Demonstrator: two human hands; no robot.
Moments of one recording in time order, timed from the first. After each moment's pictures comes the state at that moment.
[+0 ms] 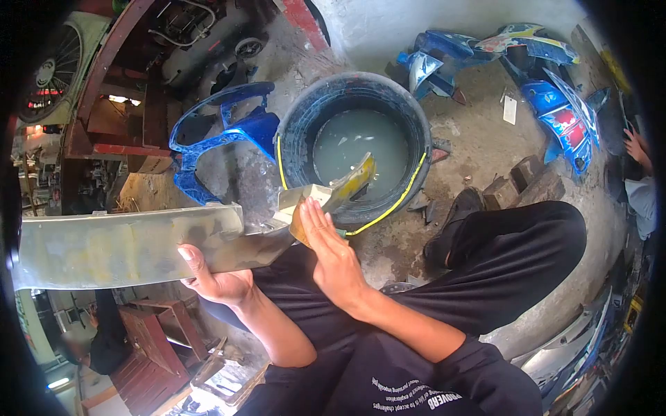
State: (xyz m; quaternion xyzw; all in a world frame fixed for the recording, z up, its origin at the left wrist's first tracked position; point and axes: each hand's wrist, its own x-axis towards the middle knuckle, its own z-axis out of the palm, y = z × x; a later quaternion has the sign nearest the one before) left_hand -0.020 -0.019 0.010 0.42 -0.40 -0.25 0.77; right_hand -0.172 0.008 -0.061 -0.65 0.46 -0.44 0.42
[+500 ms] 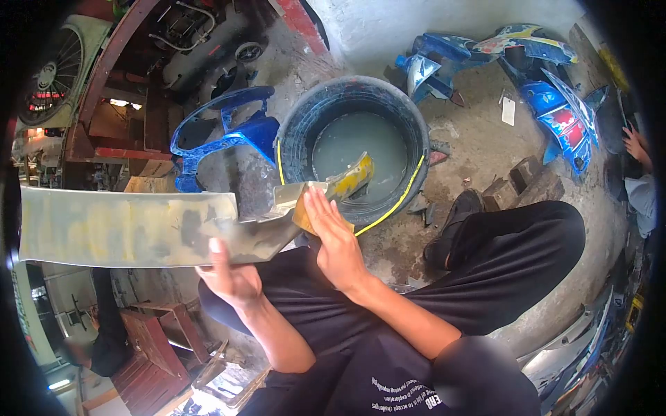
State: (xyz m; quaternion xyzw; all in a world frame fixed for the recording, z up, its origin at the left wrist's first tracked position) left_hand -0.025 -0.012 0.000 0.49 -0.38 -0.30 0.73; right_hand -0.173 -0.011 -0.080 -0.66 0.48 -0.44 0.38
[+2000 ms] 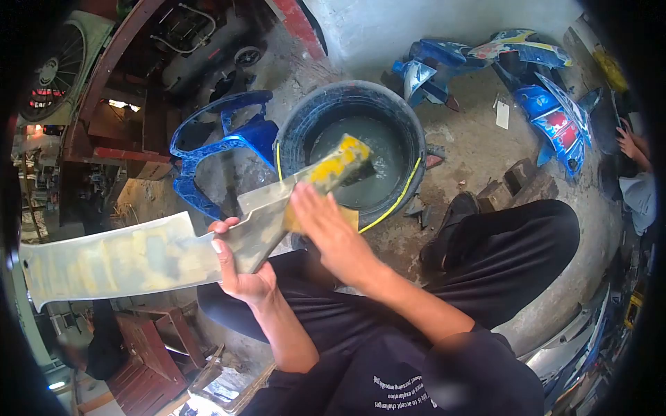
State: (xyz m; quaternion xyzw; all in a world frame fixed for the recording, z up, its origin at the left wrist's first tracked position) left_hand -0.039 -0.008 -0.014 0.44 -0.33 -0.32 0.77; right_hand -0.192 -0.028 -0.066 -0.77 0.40 -0.36 0.35
